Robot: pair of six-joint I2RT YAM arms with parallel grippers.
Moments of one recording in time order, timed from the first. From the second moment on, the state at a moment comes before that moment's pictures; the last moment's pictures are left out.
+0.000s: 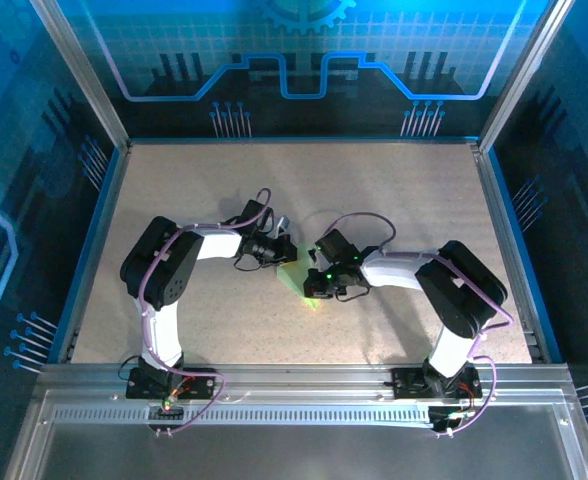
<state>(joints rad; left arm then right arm) -0.42 1.95 1.01 -0.08 0.60 -0.61 0.71 1.73 0.84 -0.23 -0.39 0.65</state>
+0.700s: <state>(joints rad) -0.42 1.95 1.02 -0.08 0.60 -0.61 0.73 1.68 0.82 -0.33 -0.37 0.65</state>
